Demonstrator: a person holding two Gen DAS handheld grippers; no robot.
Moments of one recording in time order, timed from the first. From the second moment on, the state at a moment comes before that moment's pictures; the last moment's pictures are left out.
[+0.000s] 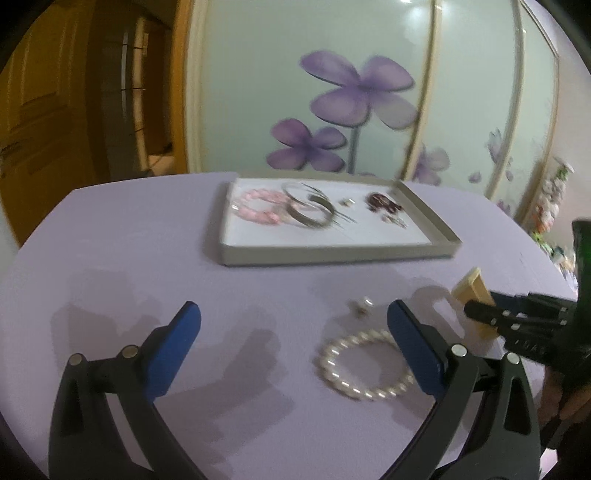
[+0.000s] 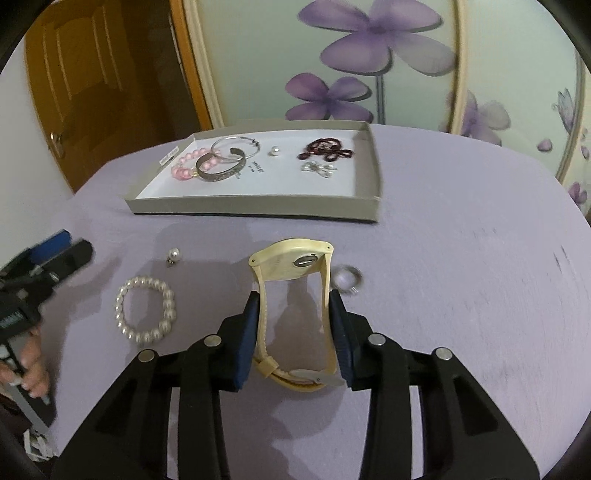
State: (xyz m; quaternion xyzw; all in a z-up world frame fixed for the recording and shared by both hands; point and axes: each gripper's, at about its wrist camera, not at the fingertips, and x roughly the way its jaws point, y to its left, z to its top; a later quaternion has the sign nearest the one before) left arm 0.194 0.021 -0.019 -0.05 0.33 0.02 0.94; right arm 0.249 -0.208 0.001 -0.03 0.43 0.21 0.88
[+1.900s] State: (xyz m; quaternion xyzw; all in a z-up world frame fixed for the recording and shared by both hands) left arm 0.197 -0.004 0.026 -0.01 0.31 0.01 0.95; right arm 0.221 -0.216 0.055 0.02 0.36 0.25 0.90
